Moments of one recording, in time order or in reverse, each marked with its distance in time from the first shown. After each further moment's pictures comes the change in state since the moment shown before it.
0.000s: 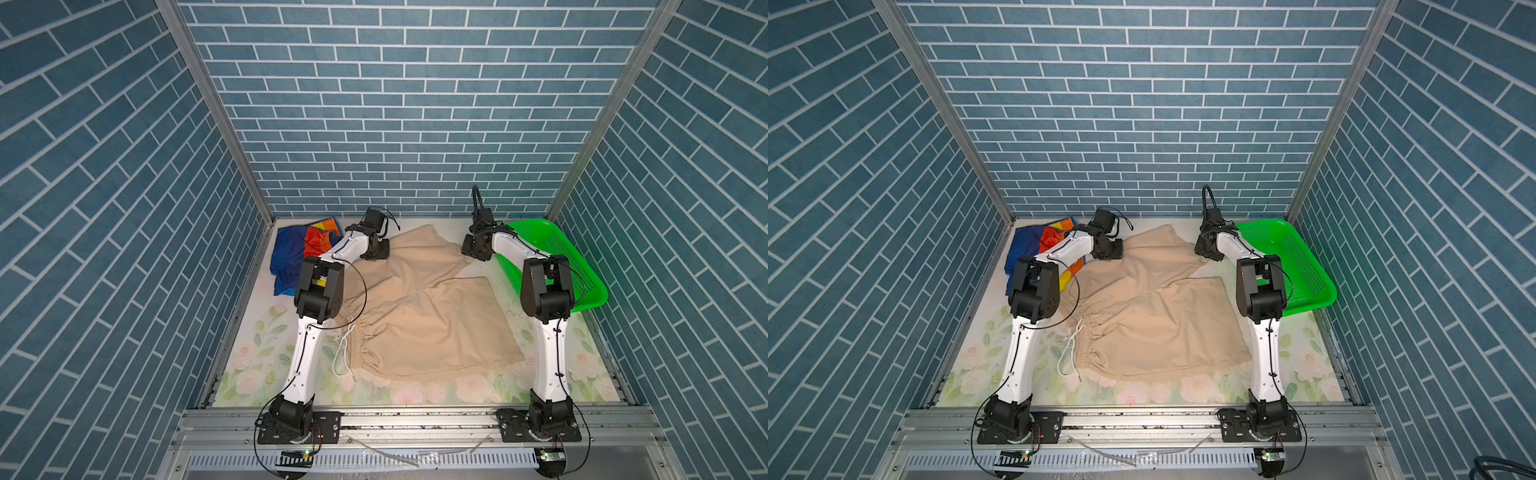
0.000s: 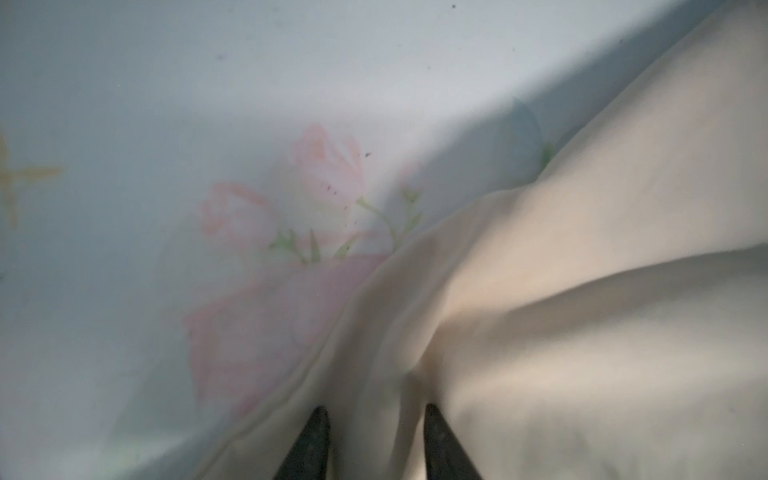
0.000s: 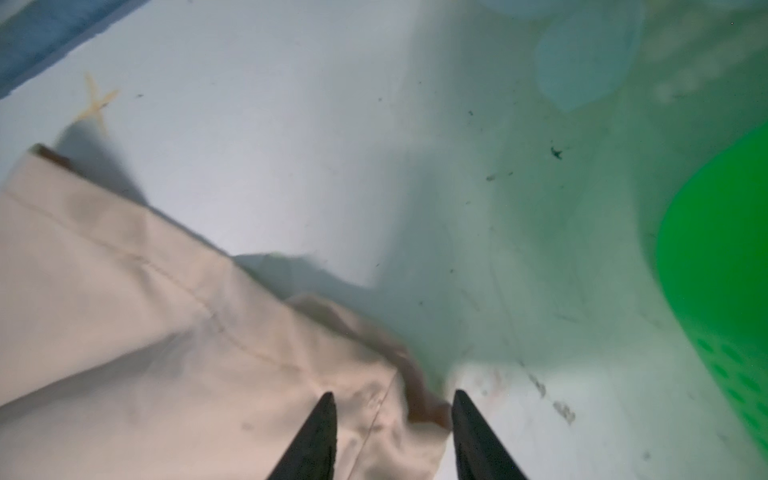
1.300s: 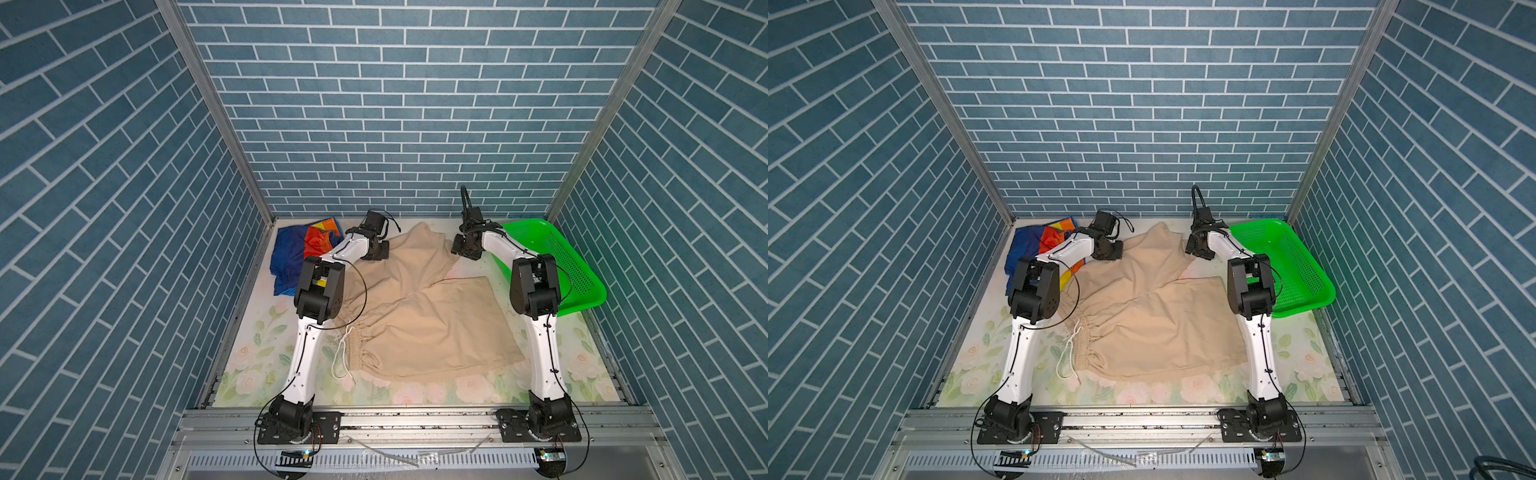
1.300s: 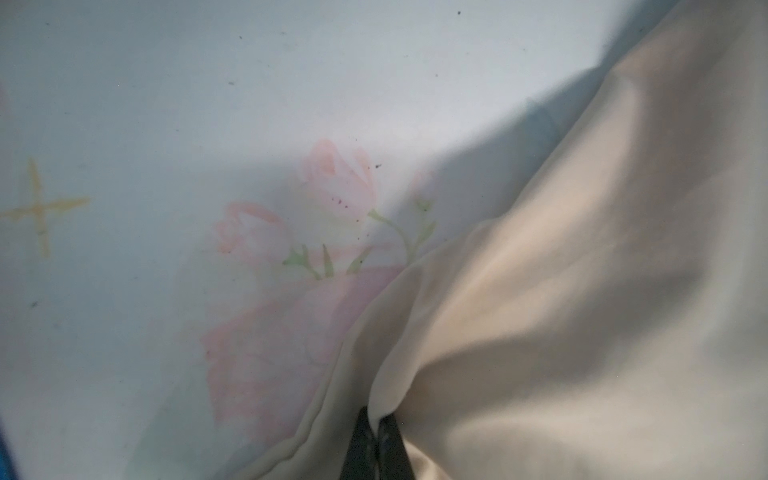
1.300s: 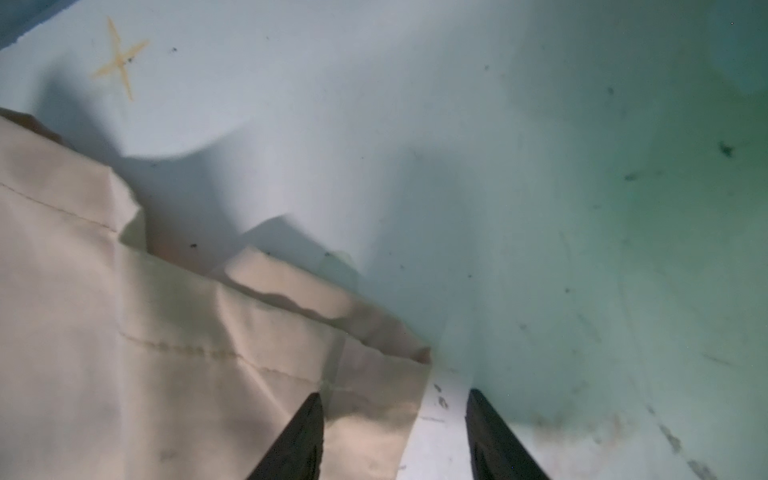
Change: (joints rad) left arm -0.006 0.042 0.002 0.069 -0.046 0.070; right arm 0.019 0.170 0.207 -0.070 -0.036 0.008
